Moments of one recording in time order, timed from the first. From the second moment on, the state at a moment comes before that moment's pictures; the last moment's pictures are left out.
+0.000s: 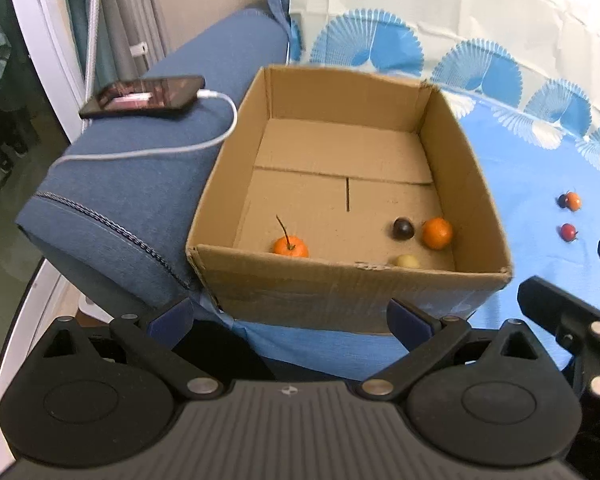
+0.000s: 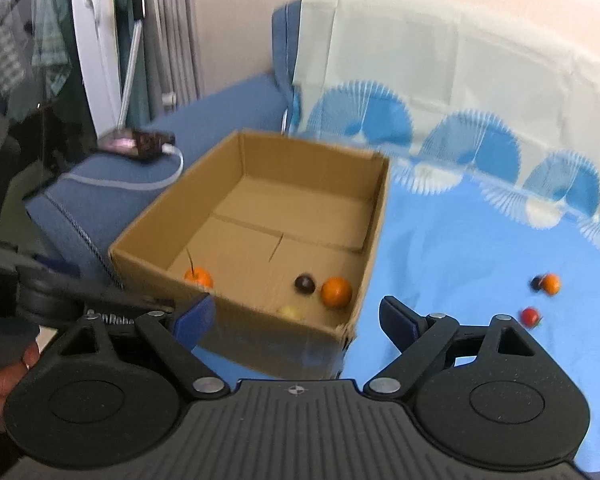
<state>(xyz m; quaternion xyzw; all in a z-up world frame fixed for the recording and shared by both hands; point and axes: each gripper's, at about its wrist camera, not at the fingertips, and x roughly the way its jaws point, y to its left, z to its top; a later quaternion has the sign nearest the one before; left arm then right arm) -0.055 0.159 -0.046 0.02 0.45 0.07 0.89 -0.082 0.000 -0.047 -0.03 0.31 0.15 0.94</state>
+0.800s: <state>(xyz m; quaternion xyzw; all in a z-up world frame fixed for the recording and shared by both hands) -0.126 0.125 0.007 0.05 0.36 0.07 0.93 -0.161 -0.028 -0.009 -0.01 0.22 0.15 0.96</state>
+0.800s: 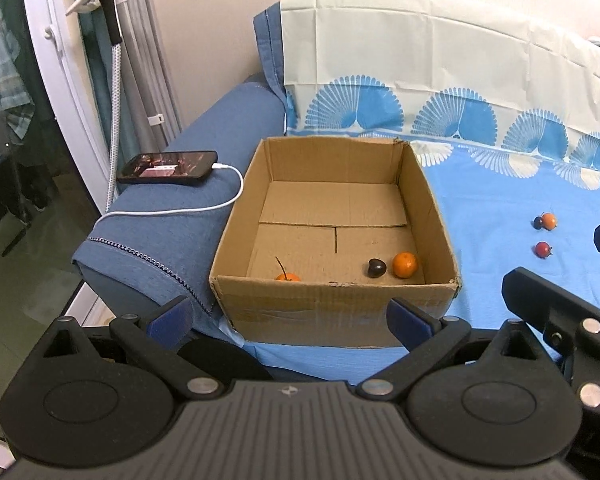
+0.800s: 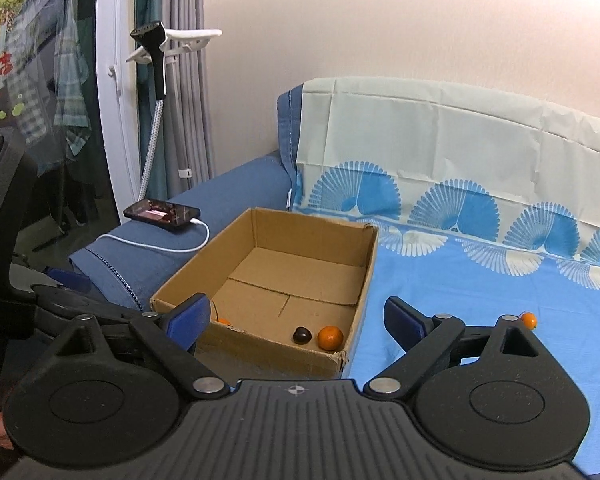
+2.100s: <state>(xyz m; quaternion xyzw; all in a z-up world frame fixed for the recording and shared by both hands) -0.110 0.109 -0.006 0.08 0.39 0.07 0.91 -0.149 -0.043 -0.028 0.03 0.24 0.14 0.96</state>
